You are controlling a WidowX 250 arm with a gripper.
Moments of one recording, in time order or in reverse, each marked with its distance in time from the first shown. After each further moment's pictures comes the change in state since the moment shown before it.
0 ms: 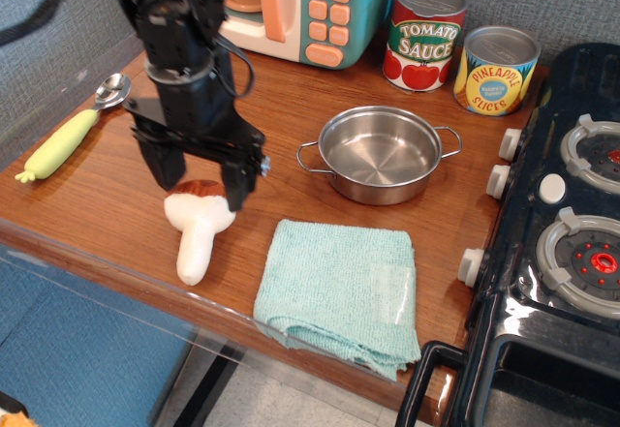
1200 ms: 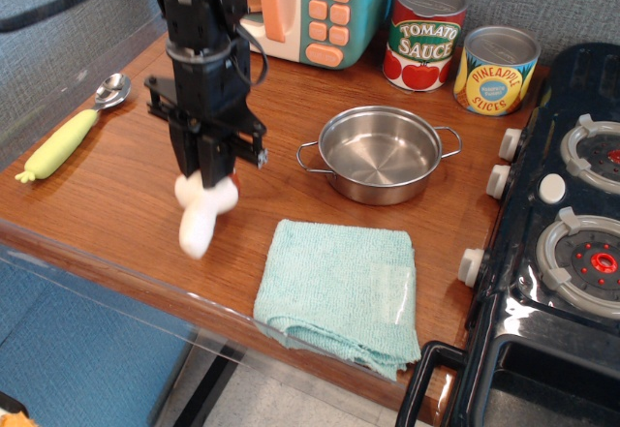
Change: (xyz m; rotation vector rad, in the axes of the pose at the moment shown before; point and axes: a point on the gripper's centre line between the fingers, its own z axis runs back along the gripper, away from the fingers) arm 0.019 0.015 0.002 0.041 0.086 -0.181
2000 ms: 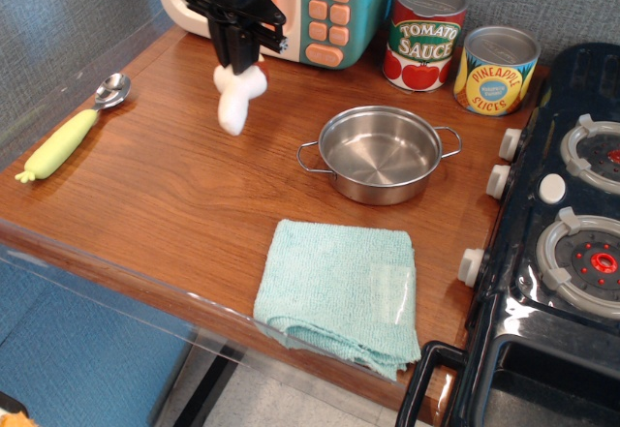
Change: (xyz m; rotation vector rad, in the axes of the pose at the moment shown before) arm 0.111 0.051 0.003 0.027 -0.136 -0.059
